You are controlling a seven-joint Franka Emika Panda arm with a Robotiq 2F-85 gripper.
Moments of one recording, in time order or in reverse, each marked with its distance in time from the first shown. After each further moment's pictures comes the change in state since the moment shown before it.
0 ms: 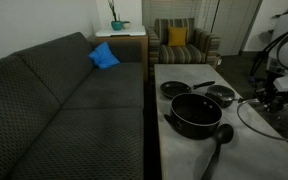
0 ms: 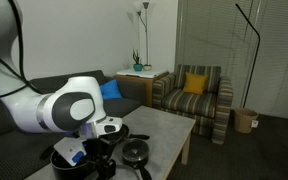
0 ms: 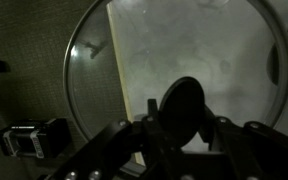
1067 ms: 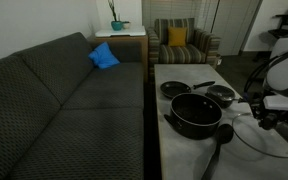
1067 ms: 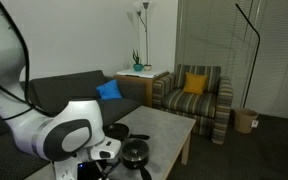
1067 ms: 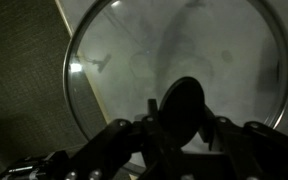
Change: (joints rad) arm -0.002 0.150 0.022 0.068 0.192 0.081 0.033
